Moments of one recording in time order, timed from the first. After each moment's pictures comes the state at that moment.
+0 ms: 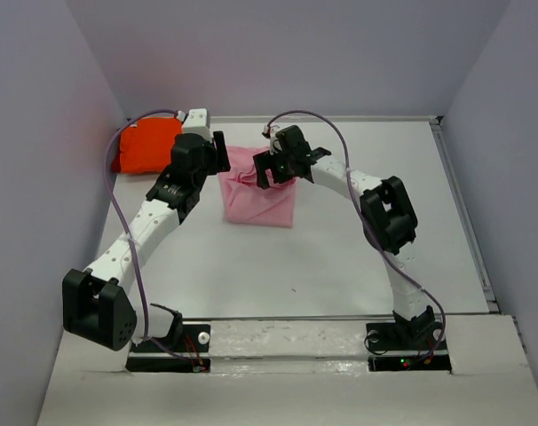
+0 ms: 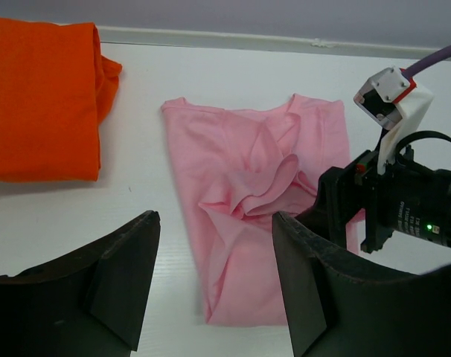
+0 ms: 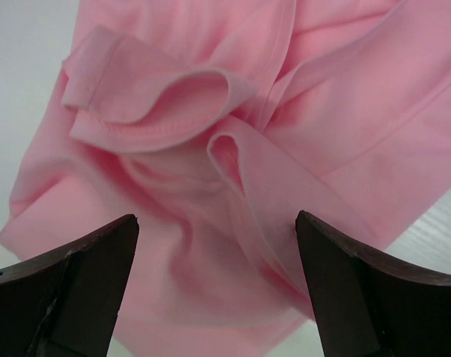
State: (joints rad) left arm -0.37 1.30 1.09 -0.10 -0.23 -0.24; right arm 0.59 2.27 1.88 -0.35 -0.17 0.14
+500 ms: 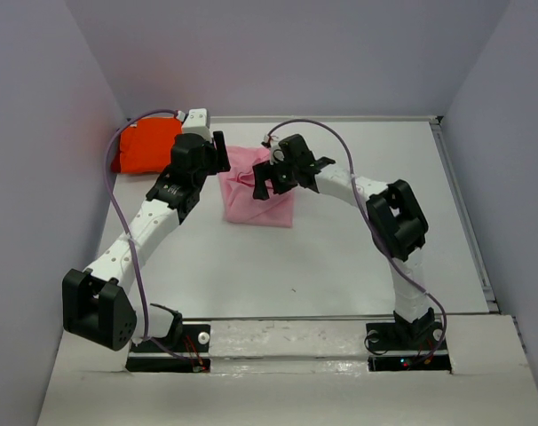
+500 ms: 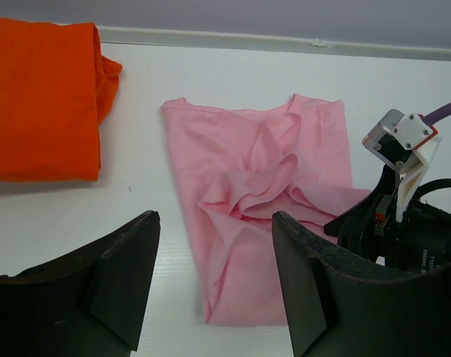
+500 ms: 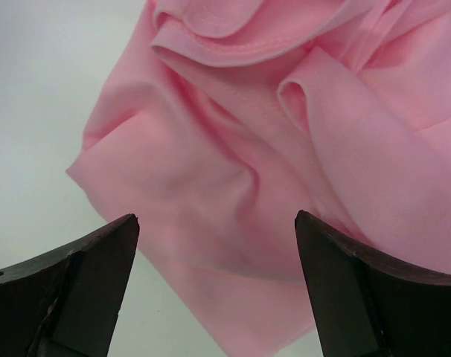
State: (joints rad) left arm -0.37 1.30 1.09 -0.10 -0.23 -0.24; right arm 0.60 2.13 1.64 -0.27 -0.31 0.18
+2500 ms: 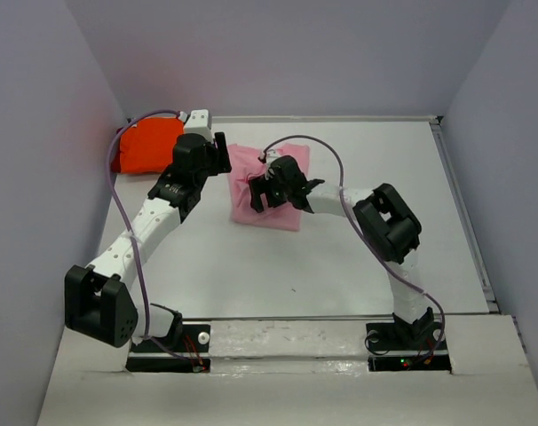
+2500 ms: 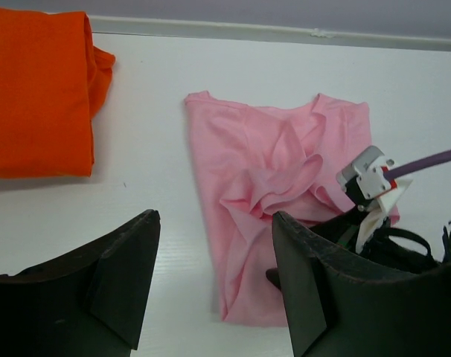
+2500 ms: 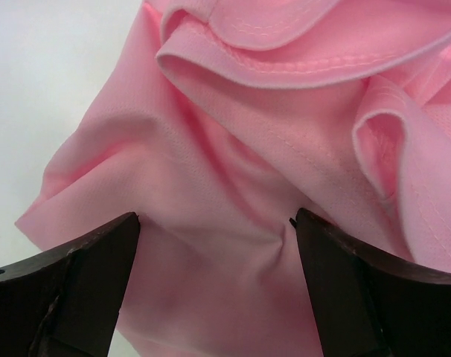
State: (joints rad) left arm -0.37 1.32 1.09 -0.10 -0.22 -0.25; right arm 0.67 2.16 1.48 0.02 -0.12 0.21
